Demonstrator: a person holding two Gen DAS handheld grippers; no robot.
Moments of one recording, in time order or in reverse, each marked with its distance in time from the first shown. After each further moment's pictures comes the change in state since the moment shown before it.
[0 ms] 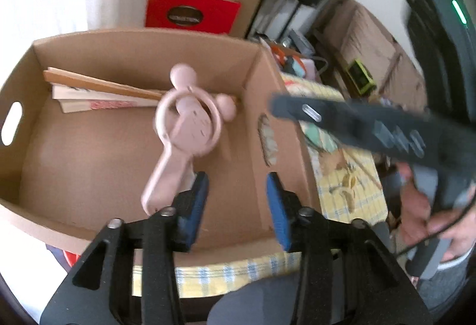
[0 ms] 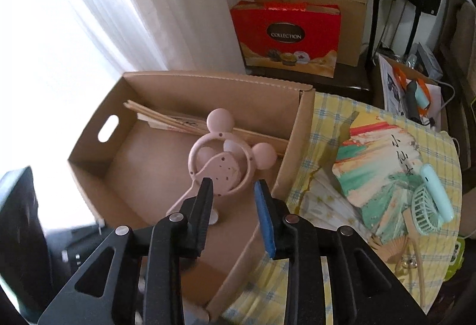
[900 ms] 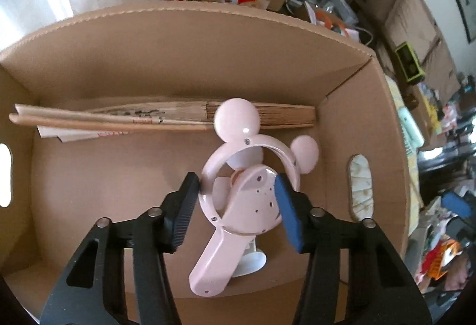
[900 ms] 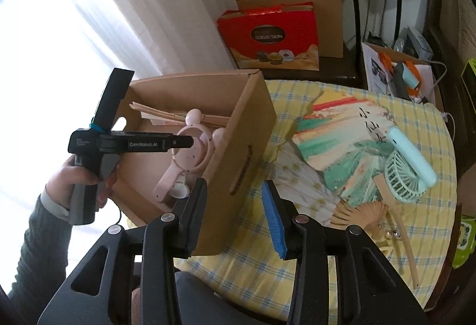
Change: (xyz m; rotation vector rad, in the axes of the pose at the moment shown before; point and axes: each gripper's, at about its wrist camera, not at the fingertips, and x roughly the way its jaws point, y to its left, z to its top) left arm 0.086 0.057 0.068 0.013 0.268 0.125; right arm -0.055 -0.057 -0.043 0.072 -0.041 0.071
